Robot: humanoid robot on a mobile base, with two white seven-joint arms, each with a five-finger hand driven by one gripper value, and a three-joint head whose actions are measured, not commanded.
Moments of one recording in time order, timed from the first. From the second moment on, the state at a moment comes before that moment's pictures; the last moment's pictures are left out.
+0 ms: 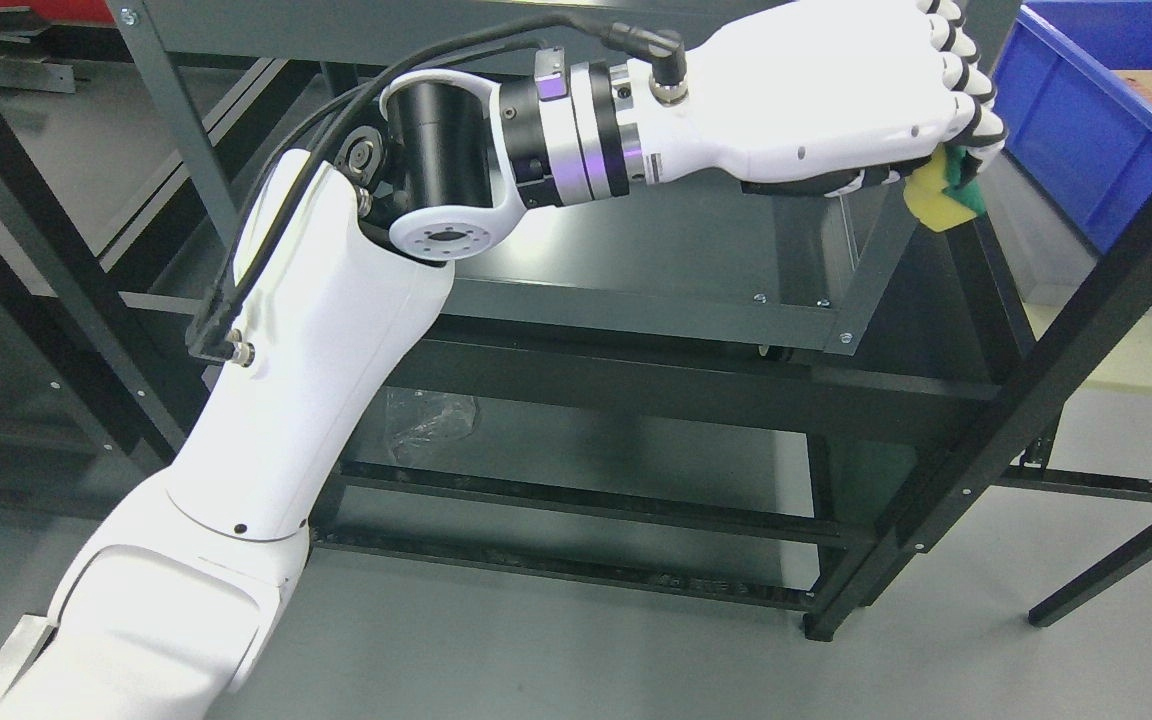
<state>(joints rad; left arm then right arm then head) -1.25 0.00 -0.47 -1.41 -0.83 -0.79 -0.37 -0.07 0.00 -0.21 0.00 -0.11 0.08 -0.07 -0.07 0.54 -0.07</state>
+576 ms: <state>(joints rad) -1.24 0.08 -0.39 -1.39 -0.85 -0.79 -0.37 -0.07 0.00 -0.21 0.00 -0.11 0.08 -0.07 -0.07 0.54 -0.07</state>
